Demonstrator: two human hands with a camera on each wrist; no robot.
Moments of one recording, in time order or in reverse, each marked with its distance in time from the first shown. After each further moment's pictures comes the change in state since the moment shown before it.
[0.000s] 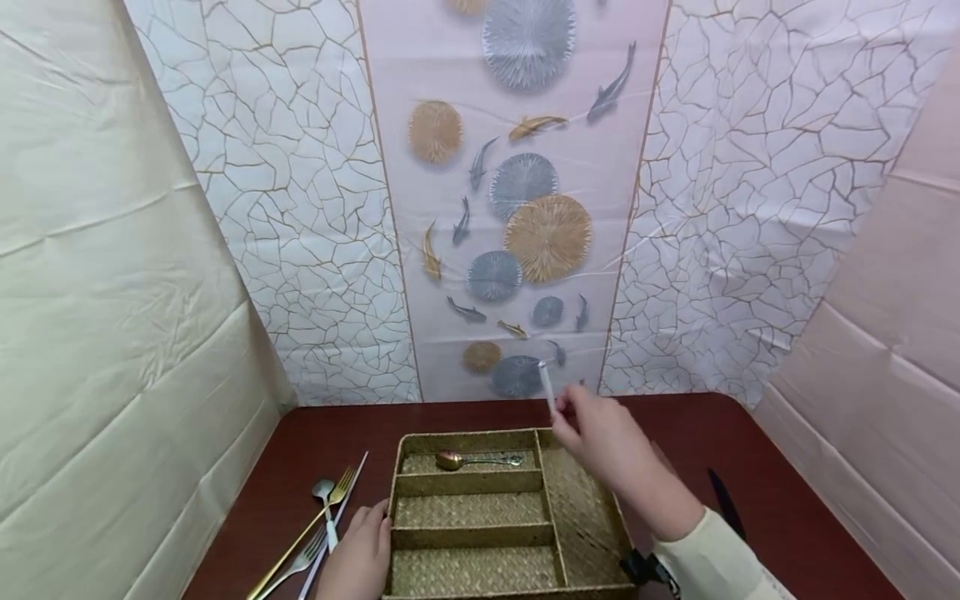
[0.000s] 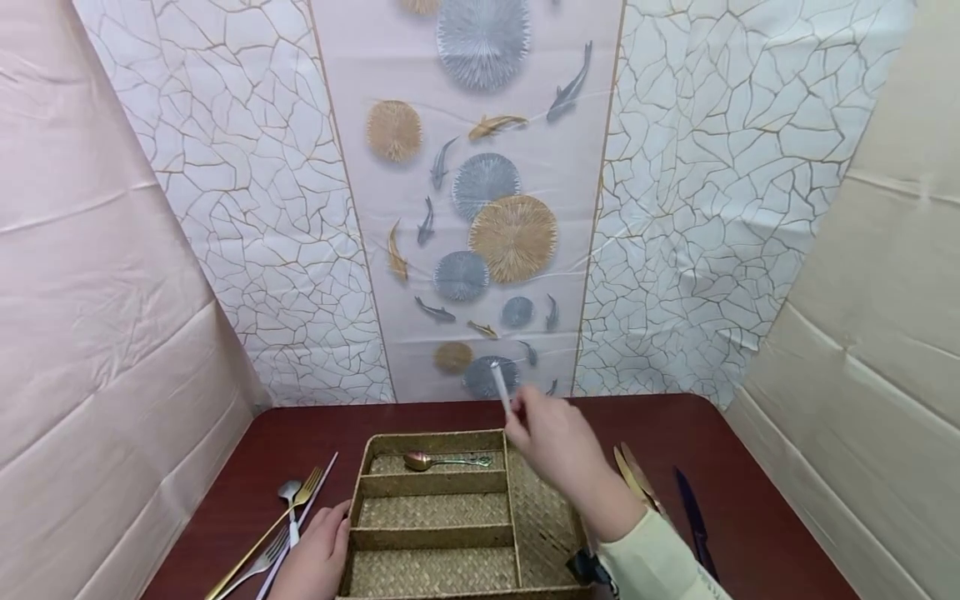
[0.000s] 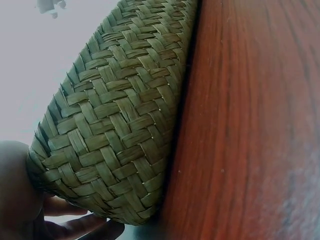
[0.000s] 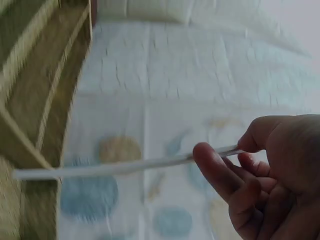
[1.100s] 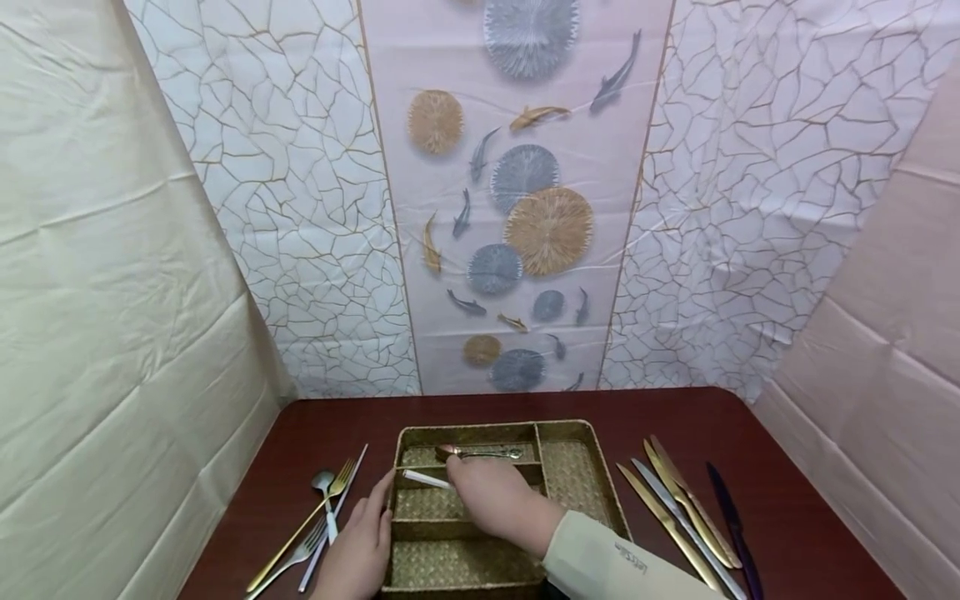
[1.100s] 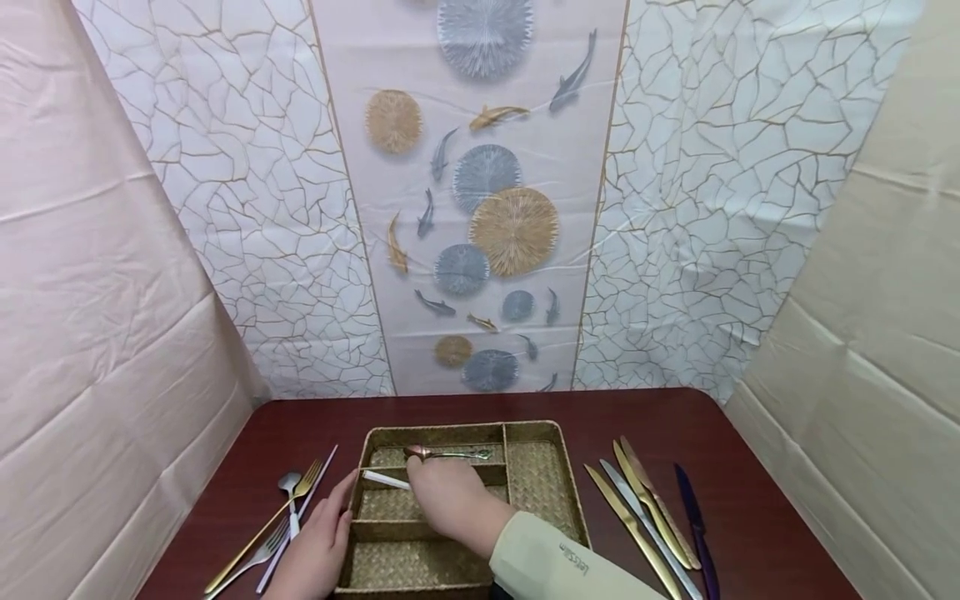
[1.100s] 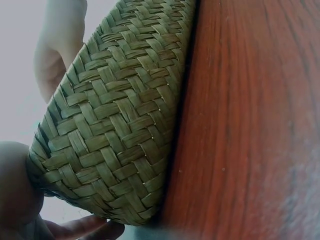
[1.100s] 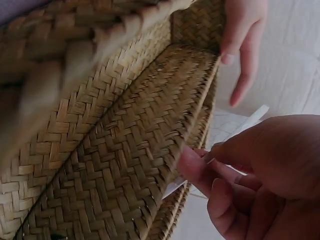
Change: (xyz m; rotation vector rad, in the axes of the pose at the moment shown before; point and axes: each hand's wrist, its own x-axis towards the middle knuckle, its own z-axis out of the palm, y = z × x) left_hand -0.001 0.000 -0.002 -0.037 -0.036 -0.011; right_hand -0.008 -0.063 0.142 -0.309 -0.374 -0.385
